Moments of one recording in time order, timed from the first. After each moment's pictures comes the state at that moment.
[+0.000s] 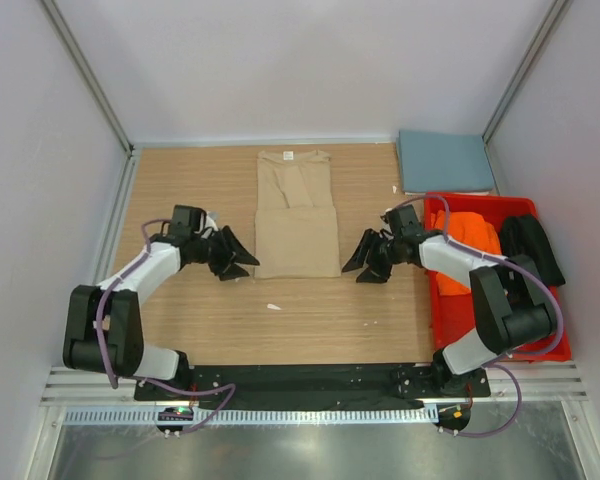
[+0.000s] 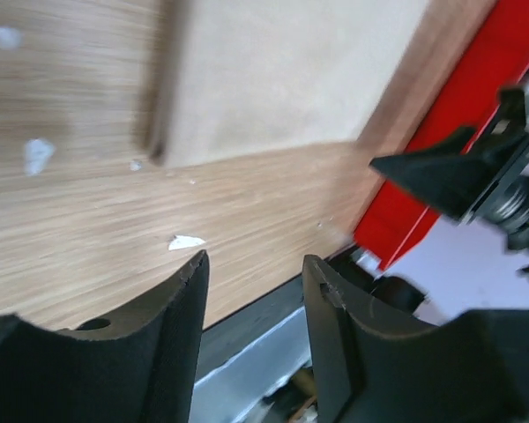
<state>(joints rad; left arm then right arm) -0.18 1.43 0.82 -0.44 0.63 -0.74 0.30 1.55 0.82 -0.34 -0.51 0.72</state>
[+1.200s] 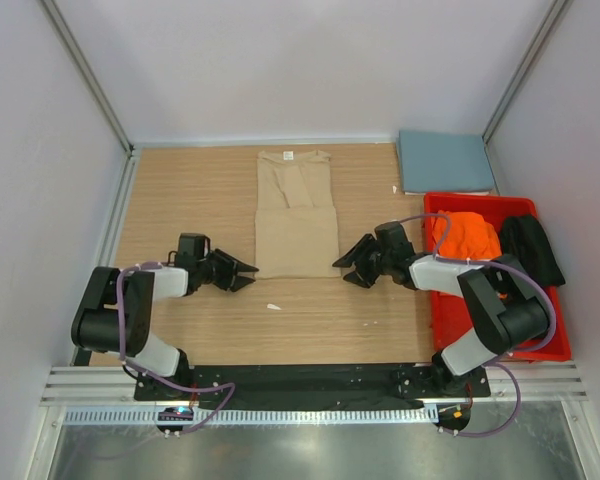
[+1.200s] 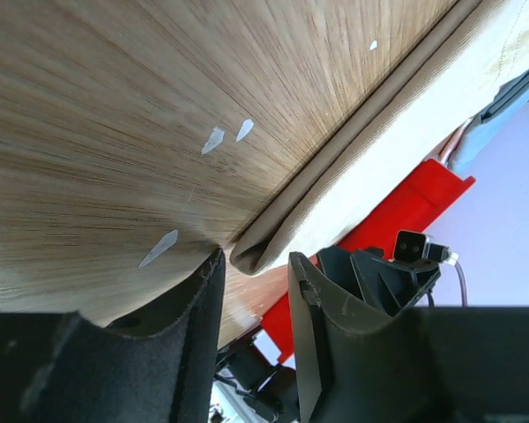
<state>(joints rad) -0.14 1.53 0.48 0.13 0.50 -1.31 0.42 1.54 0.60 0.11 -0.28 1.18</state>
